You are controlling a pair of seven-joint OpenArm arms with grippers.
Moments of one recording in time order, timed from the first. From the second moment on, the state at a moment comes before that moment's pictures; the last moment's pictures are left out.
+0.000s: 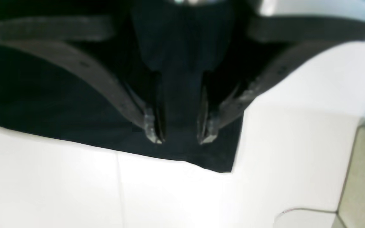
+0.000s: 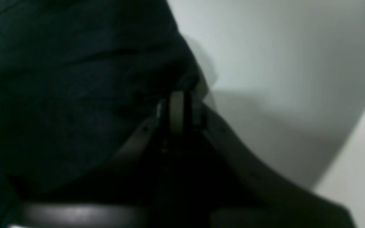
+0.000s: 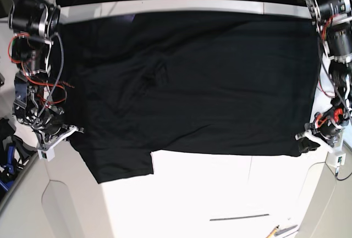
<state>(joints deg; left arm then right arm) -20.8 -26.7 -17.2 58.7 -30.2 -26.5 37.2 26.8 16.1 12.9 44.4 14.2 24.6 -35.0</state>
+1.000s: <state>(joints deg) -33.5 -26.6 -12.8 26.2 -22.3 -25.2 22.9 26.8 16.1 12.9 44.4 14.1 24.6 -35.1</state>
